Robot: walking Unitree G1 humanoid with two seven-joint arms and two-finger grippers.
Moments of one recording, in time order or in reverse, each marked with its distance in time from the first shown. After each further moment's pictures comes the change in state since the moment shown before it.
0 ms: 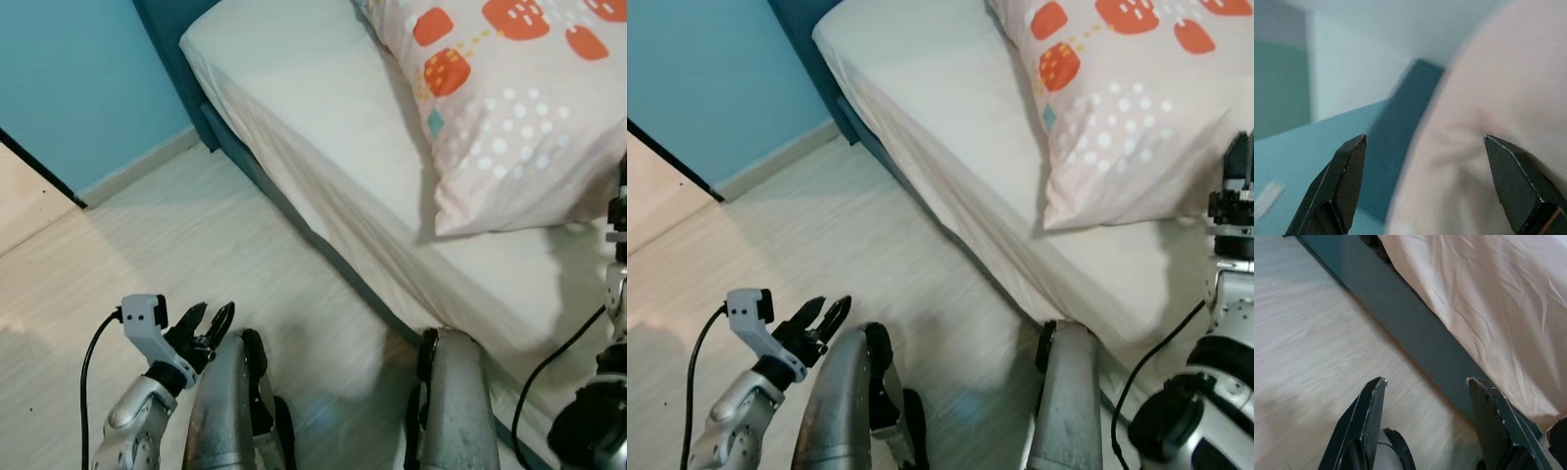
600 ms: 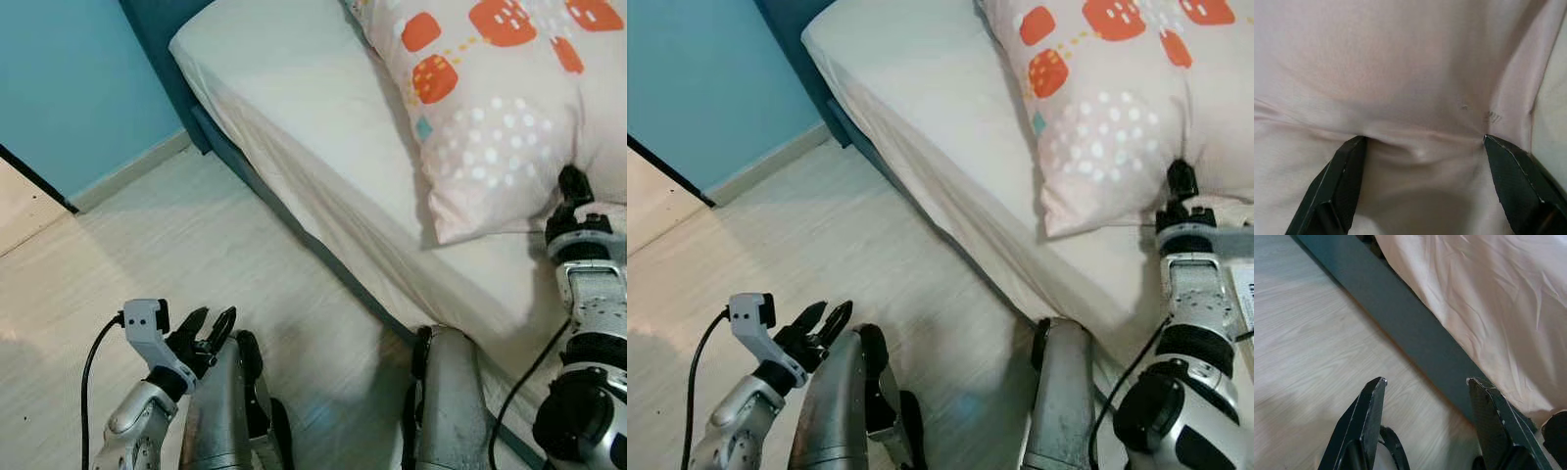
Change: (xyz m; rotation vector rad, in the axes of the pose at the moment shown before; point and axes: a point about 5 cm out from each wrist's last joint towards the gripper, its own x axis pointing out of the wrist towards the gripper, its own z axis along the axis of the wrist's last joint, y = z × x) left arm -0.001 -0.001 -0.003 -0.003 0.011 -0.003; right arm -0.023 -0.037 -0.032 -0.134 0.136 -0.606
